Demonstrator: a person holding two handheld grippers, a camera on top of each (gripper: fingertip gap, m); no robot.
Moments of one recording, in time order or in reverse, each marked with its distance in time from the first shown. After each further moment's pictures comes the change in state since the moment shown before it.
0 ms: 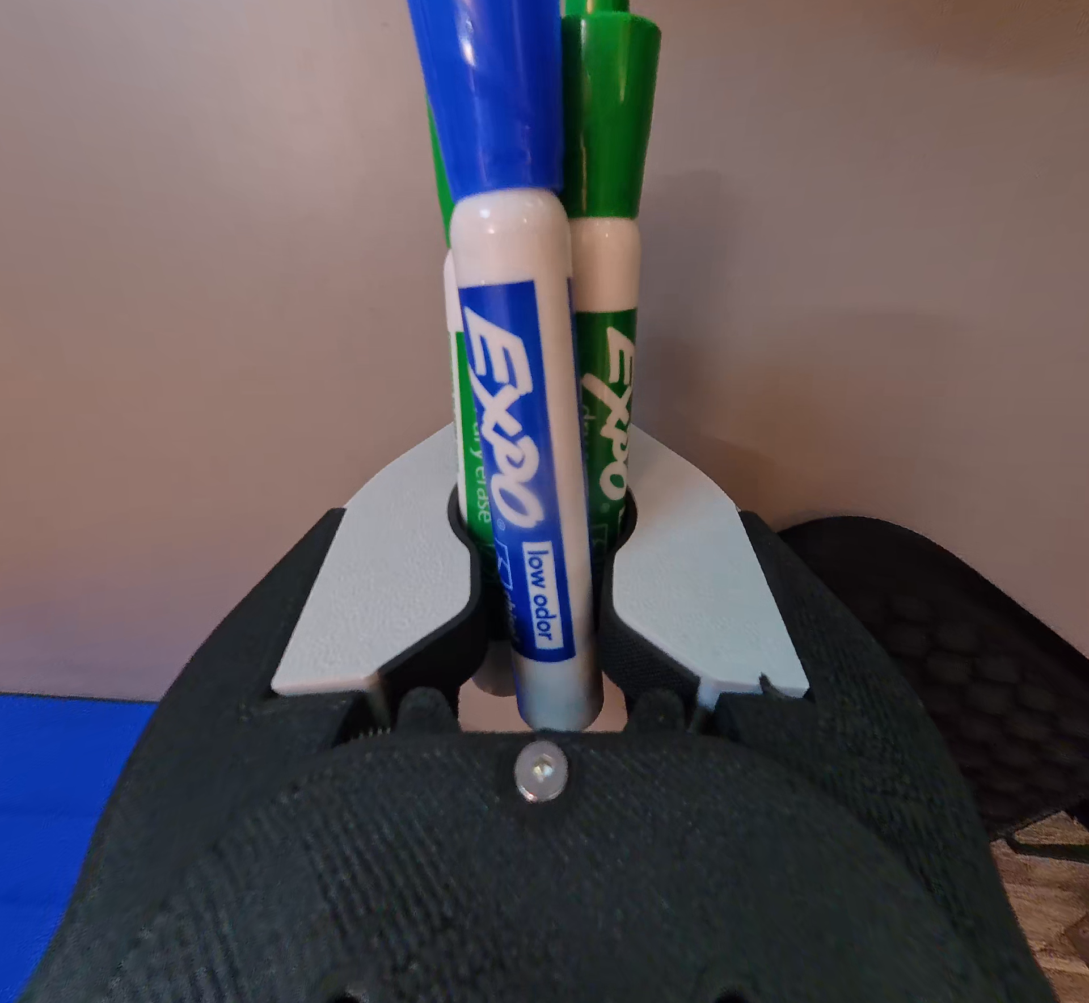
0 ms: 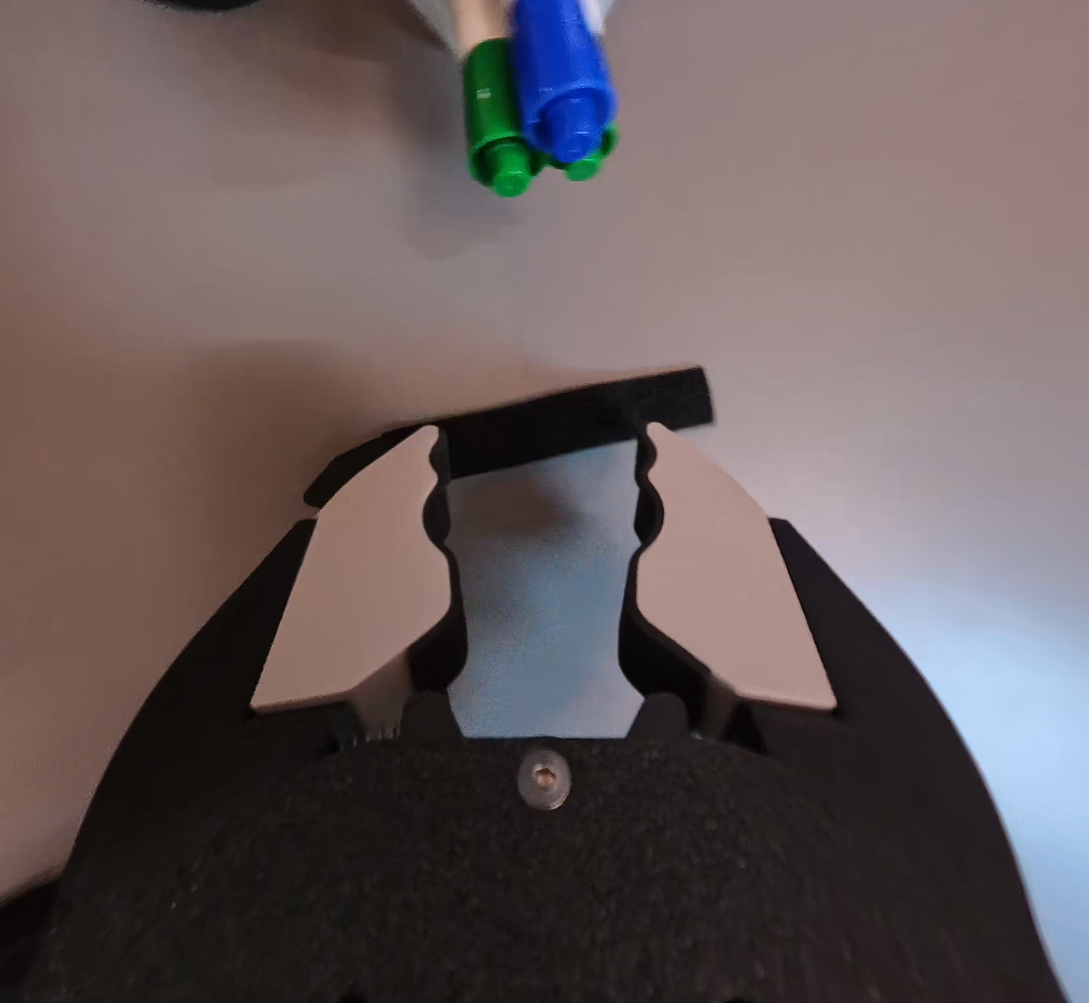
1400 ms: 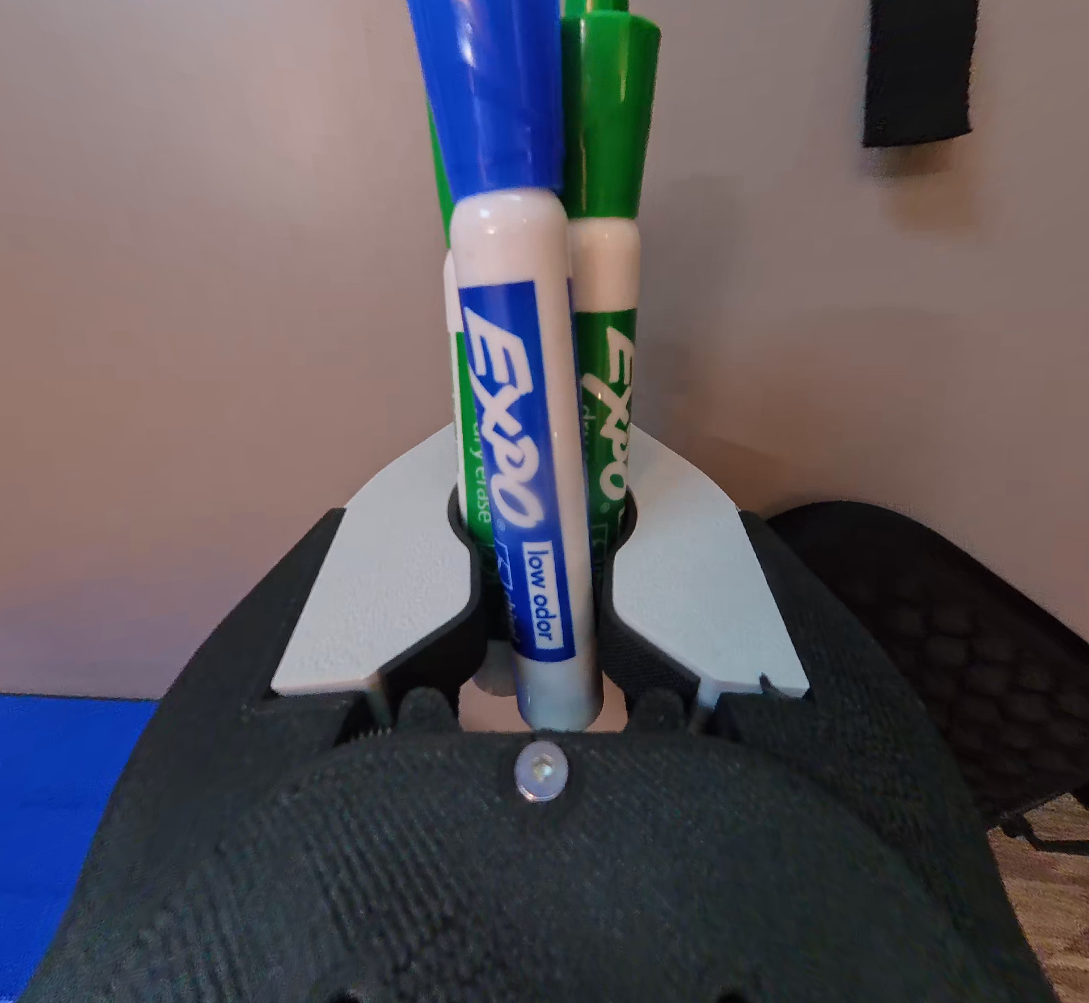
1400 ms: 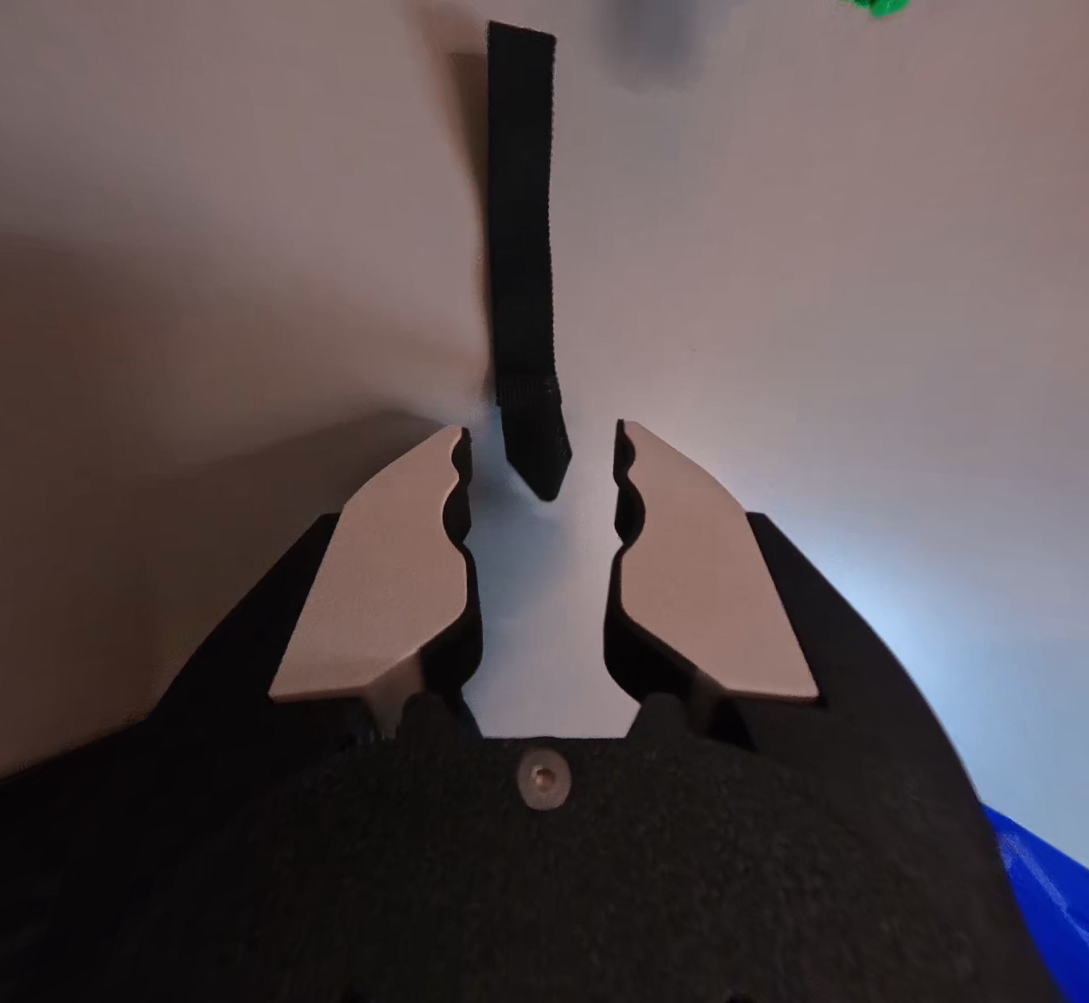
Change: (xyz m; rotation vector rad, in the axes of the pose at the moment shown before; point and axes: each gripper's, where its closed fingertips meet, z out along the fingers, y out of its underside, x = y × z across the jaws) left arm 0.003 0.001 -0.004 0.006 0.002 0.026; right arm -0.068 0.054 -0.031 -0.047 0.188 -0.260
